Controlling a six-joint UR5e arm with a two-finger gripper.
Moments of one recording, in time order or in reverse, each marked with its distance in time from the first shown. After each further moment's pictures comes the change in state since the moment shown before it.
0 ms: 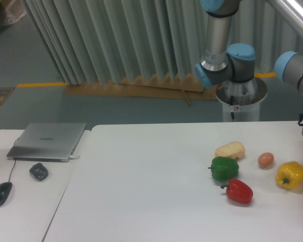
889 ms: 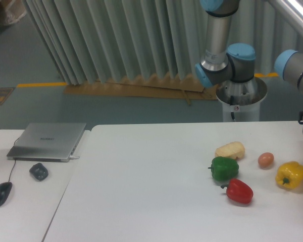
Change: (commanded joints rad) arm -0.003 -0.001 -0.008 0.005 0.000 0.008
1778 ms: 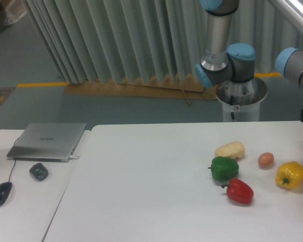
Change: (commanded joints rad) arm 0.015 0.017 0.006 0.006 -0.009 -0.026
